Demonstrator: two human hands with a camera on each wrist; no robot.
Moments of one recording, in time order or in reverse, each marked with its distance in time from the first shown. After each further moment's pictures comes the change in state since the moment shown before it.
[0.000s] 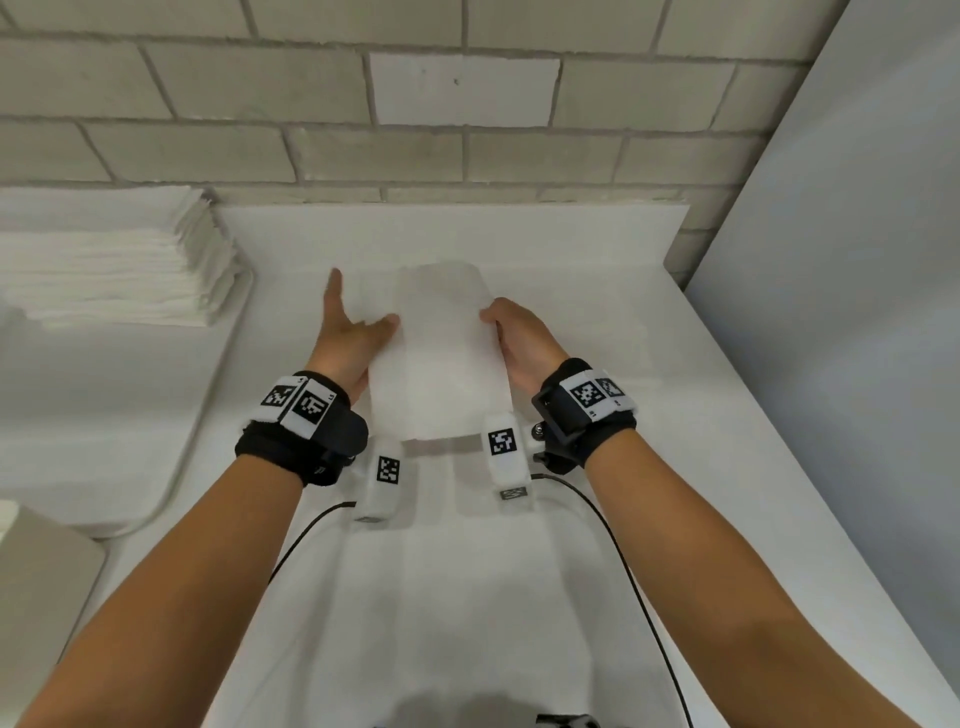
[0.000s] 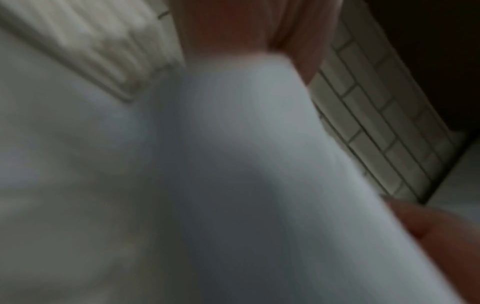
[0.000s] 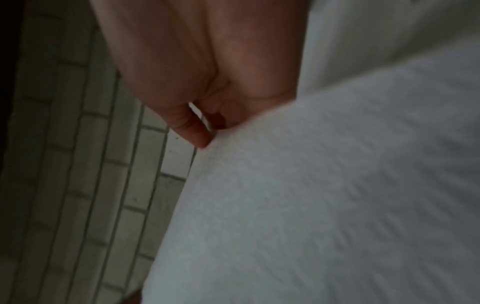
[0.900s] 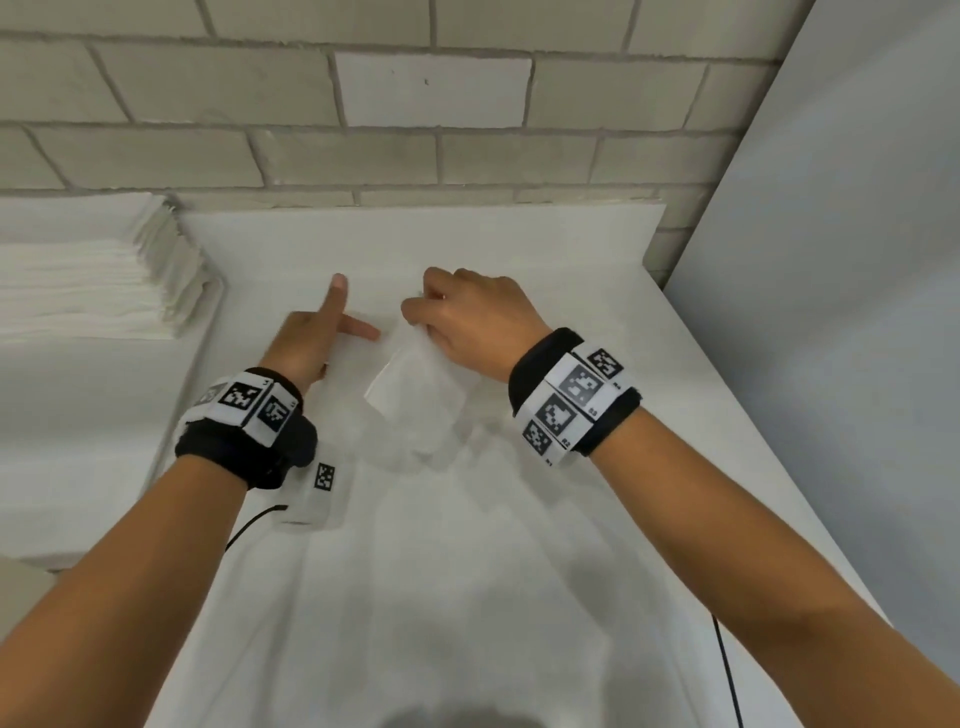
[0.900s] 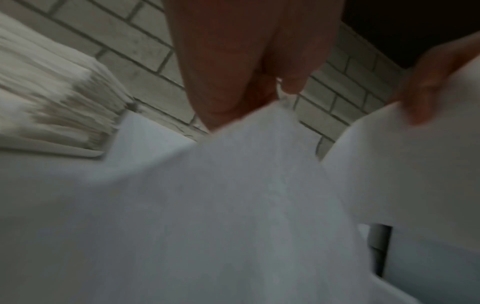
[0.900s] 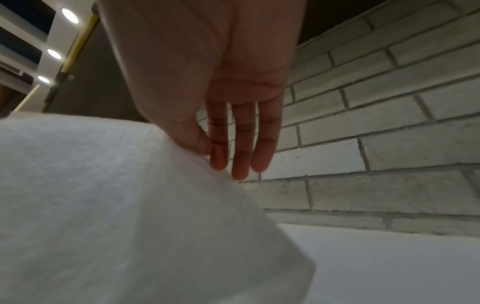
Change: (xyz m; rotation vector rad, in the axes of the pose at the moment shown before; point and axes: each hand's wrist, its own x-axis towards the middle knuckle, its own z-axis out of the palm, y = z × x) left_hand 0.007 0.021 -0.005 0.496 0.023 -0.058; right_hand -0.036 -0.041 0.018 -1.724 -0.088 -0.972
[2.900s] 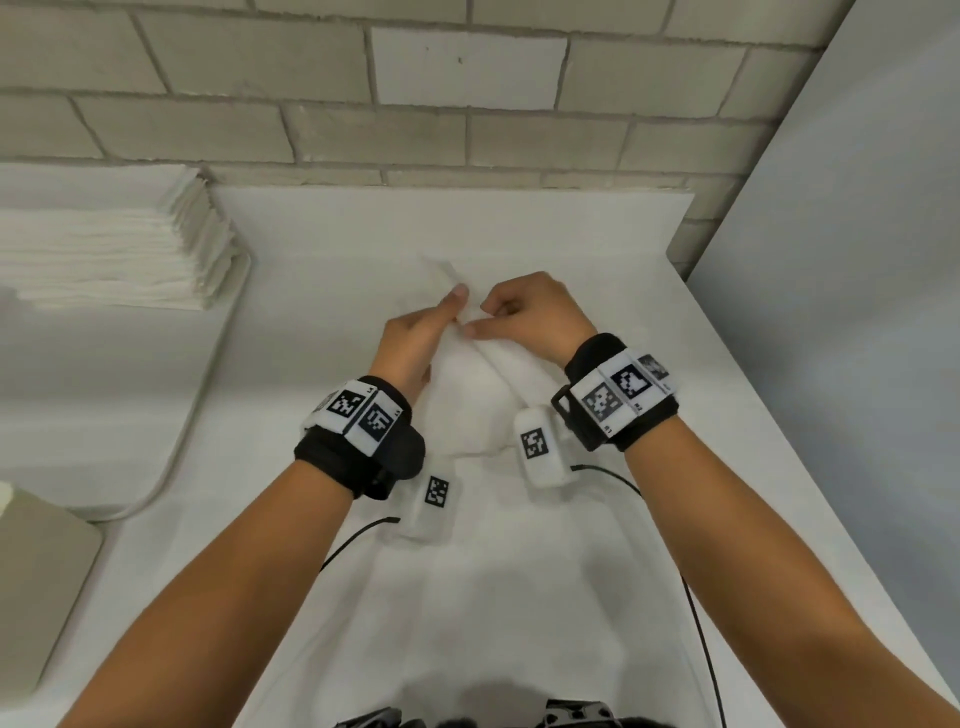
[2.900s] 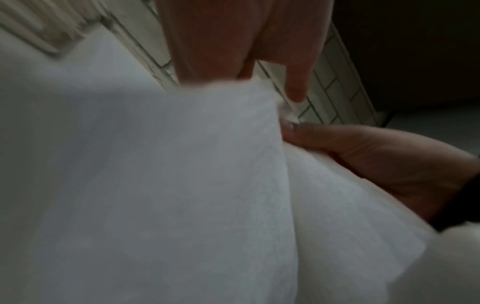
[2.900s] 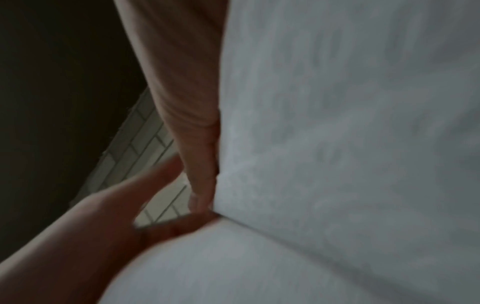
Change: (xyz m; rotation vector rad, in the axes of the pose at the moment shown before) left_hand -0.031 0.000 0.063 -0.452 -0.125 -0.015; right_hand -0.021 0.021 0.017 0.864 -0.067 0.583
